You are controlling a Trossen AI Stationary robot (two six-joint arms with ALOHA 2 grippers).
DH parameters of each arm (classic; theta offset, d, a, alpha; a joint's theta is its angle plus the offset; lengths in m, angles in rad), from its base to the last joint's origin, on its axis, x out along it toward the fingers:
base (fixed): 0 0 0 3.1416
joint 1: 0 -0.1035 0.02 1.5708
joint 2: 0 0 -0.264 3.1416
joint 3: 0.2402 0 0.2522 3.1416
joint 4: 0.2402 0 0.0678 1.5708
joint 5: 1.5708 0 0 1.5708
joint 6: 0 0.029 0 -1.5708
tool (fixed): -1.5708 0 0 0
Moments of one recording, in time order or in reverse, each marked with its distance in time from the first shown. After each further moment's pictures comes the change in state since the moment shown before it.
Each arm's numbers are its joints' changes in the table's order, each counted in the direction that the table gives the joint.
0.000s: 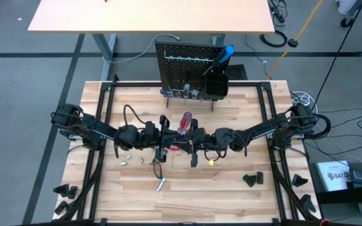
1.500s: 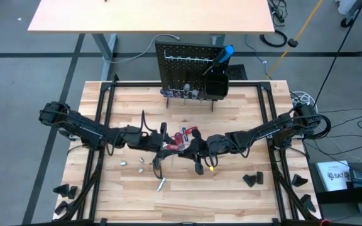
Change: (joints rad) left arm 0.030 -0.187 -0.002 0.627 -0.119 0.086; right arm -0.030 -0.045 0.001 0.466 0.097 0.087
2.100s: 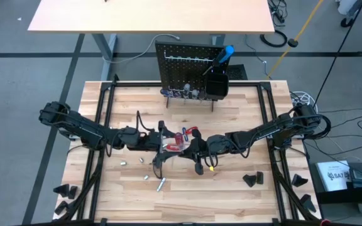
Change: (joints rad) left arm 0.018 0.000 0.001 -0.063 0.114 0.016; right arm 0.000 0.000 0.000 -0.003 -0.008 -0.003
